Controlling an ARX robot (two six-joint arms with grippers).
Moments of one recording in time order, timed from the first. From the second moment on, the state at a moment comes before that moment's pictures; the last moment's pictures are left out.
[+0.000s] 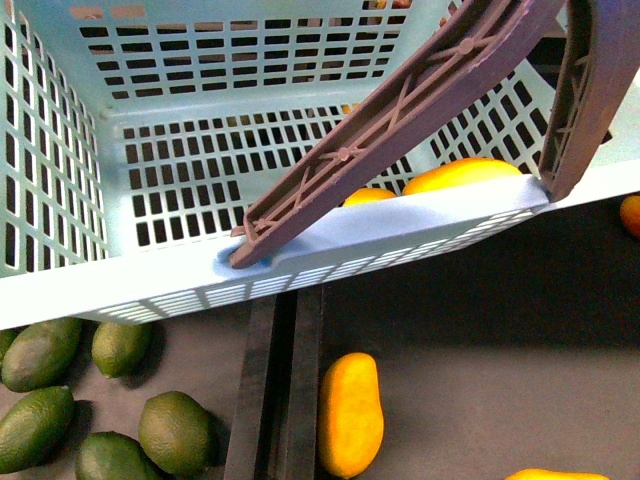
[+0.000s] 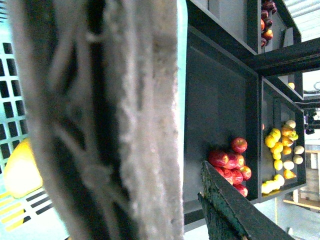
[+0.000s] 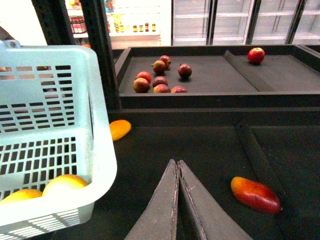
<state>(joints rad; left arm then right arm) -0.62 1.65 1.37 -0.28 0.16 -0.92 0.00 0.47 0.02 0.46 0.00 0.01</state>
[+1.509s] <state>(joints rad) -0.63 1.65 1.37 -0.28 0.16 -0.92 0.00 0.01 0.02 0.00 0.00 0.00</state>
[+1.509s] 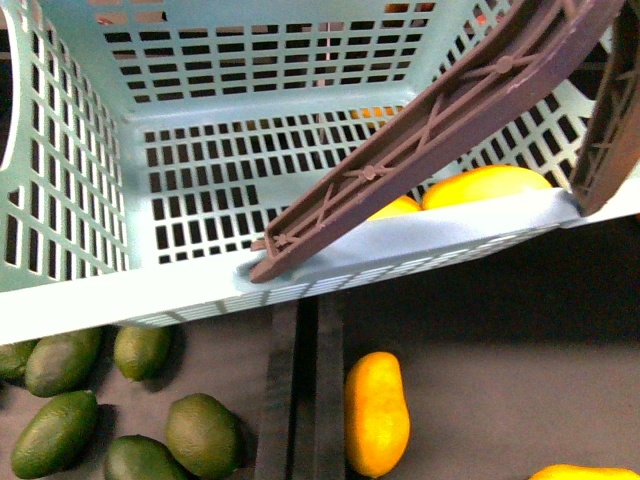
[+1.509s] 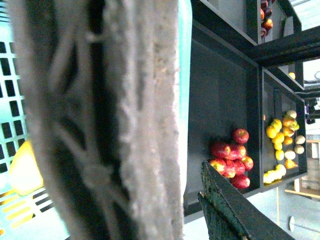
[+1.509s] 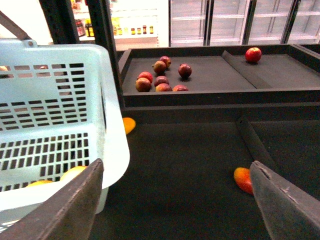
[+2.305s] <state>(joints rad) -0.62 1.65 1.37 -0.28 0.16 -0.92 0.00 0.00 0.02 0.00 0.00 0.00</state>
